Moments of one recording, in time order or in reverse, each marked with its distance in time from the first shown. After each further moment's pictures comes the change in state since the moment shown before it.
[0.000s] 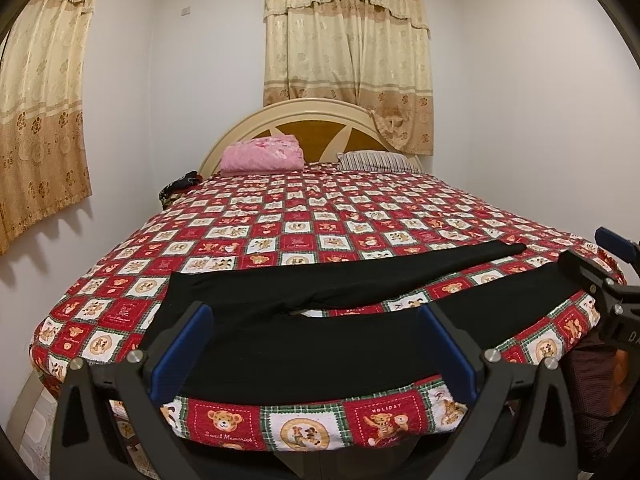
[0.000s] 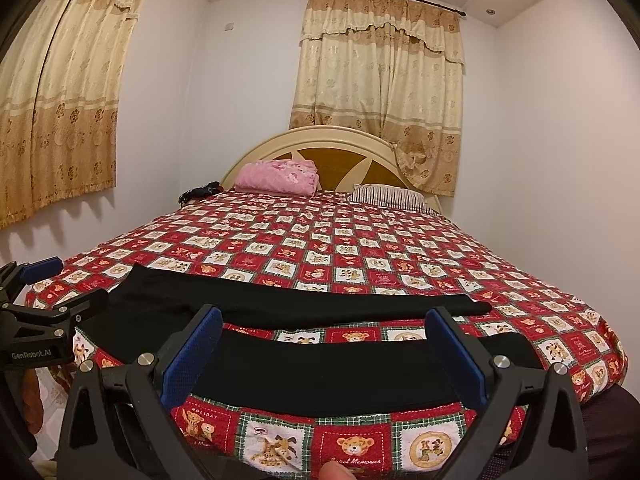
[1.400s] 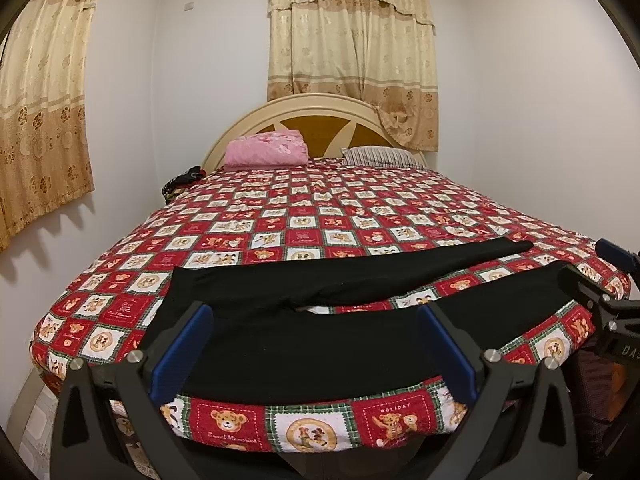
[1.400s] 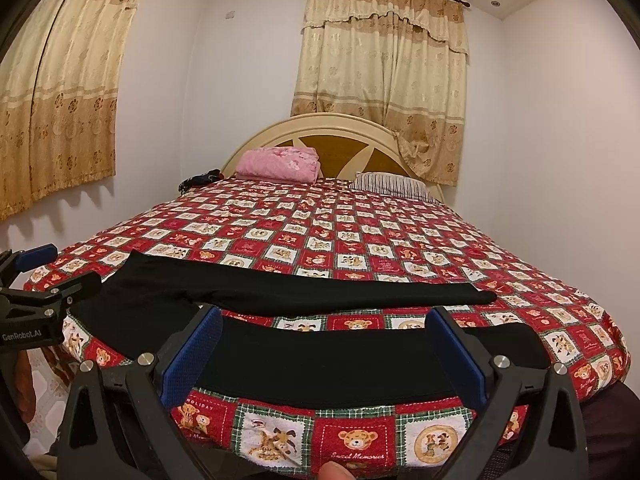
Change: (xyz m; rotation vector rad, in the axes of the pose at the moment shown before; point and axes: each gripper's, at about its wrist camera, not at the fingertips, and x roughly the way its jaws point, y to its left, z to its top) left arm 0.011 0.013 -0.005 -0.012 0.021 0.011; right arm 0.014 0.000 -0.010 -0.008 0.044 0.006
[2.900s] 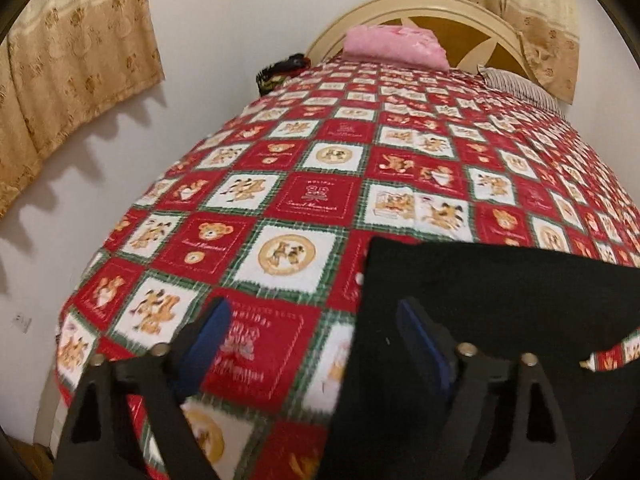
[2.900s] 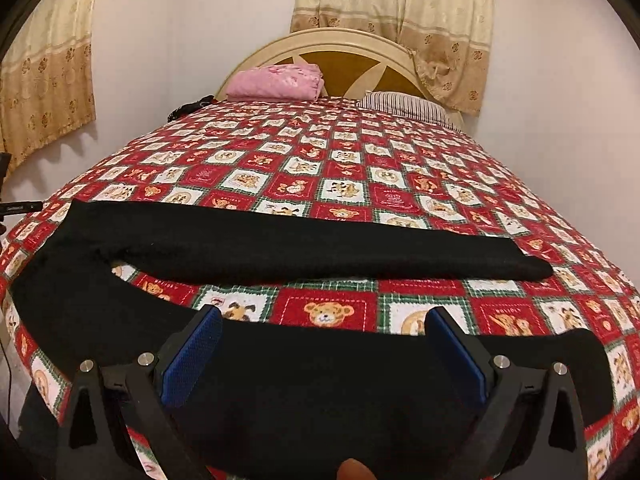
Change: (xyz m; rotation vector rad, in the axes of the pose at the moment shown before) left arm 0.232 0.253 0.013 -0.180 0.416 0.300; right arm 0.192 -0.062 -0.017 -0.001 0.301 0.060
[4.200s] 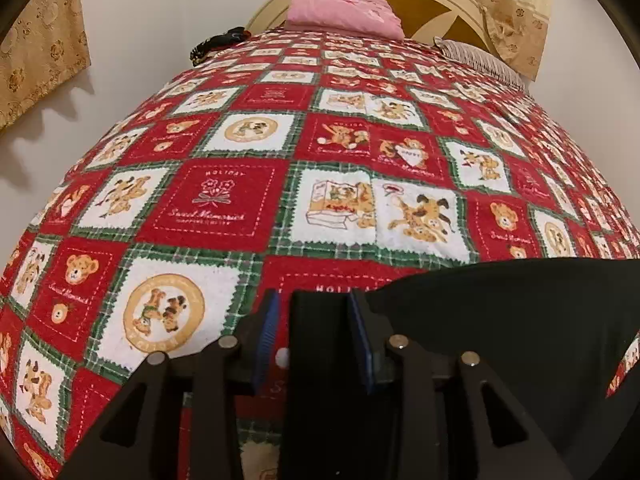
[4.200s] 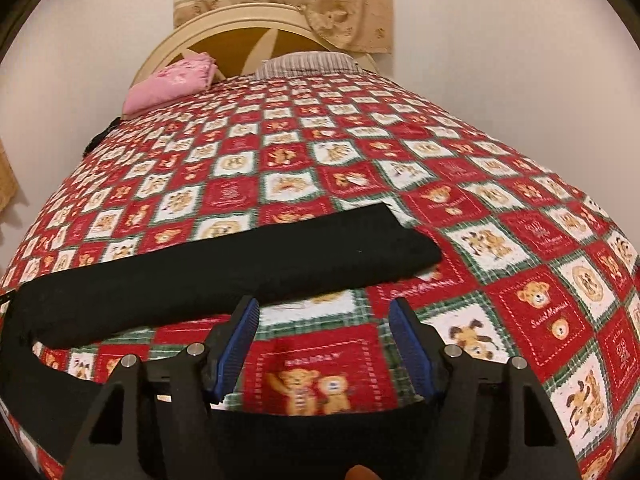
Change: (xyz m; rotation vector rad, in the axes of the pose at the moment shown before) left arm 0.099 -0.032 0.029 0.071 0.081 -0.216; right arm 0.049 -0.197 0.022 0.288 0.139 -0.143
